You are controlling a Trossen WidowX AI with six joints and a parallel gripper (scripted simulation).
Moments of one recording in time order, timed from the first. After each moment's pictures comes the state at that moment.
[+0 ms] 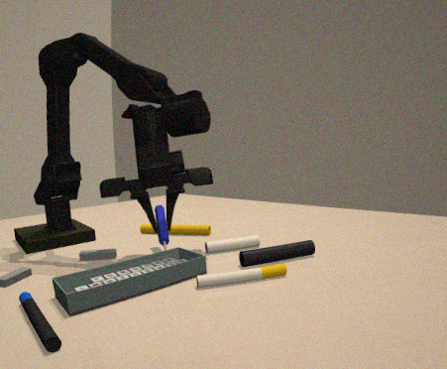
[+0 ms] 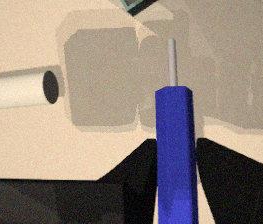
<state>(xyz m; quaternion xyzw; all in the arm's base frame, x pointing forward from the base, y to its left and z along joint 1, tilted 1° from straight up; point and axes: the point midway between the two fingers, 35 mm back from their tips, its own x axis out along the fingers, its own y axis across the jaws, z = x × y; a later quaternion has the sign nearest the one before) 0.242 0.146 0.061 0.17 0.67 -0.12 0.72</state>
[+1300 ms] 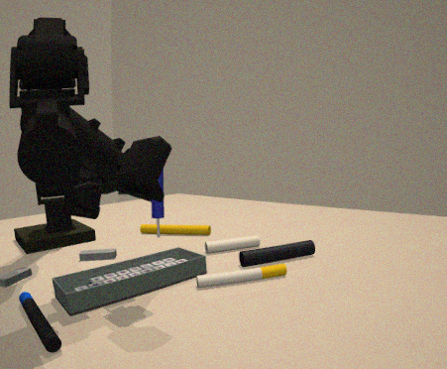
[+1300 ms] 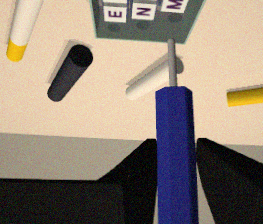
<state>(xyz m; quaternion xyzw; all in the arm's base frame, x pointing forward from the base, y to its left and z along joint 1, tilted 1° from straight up) 0.332 0.074 0.121 0.60 0.73 -0.16 0.28</state>
